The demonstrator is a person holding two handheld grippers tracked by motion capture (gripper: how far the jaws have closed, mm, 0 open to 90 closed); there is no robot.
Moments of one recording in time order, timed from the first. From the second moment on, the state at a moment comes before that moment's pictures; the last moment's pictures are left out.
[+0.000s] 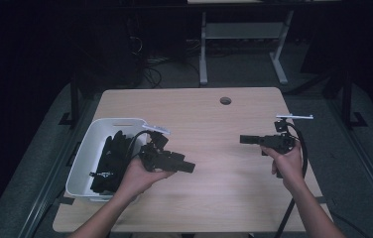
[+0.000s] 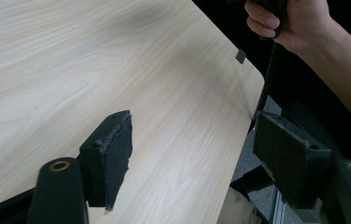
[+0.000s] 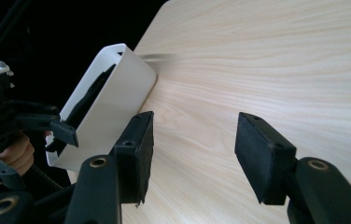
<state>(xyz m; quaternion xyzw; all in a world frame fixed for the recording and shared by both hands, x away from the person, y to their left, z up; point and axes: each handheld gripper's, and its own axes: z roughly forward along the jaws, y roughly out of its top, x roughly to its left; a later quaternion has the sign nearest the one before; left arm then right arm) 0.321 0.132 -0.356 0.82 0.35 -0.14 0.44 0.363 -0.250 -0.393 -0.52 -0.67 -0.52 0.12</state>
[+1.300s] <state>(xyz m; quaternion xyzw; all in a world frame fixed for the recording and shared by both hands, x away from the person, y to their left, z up) 0.297 0.097 -0.407 0.82 0.33 -0.13 0.45 0.324 -0.284 -0.432 -0.54 -0.67 -0.51 0.11</state>
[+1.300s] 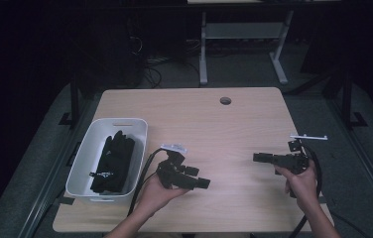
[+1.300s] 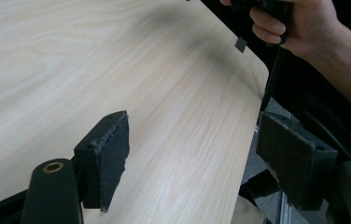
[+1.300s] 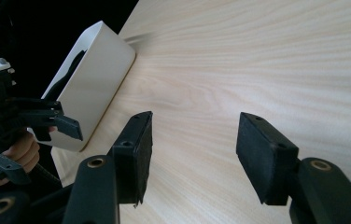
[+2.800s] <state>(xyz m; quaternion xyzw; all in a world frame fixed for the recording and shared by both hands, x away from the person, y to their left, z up) 0.262 0.104 -0.444 0.82 0.31 -0.12 0.47 0.286 -0.277 -0.470 -0.53 -0.68 -0.49 0.12</state>
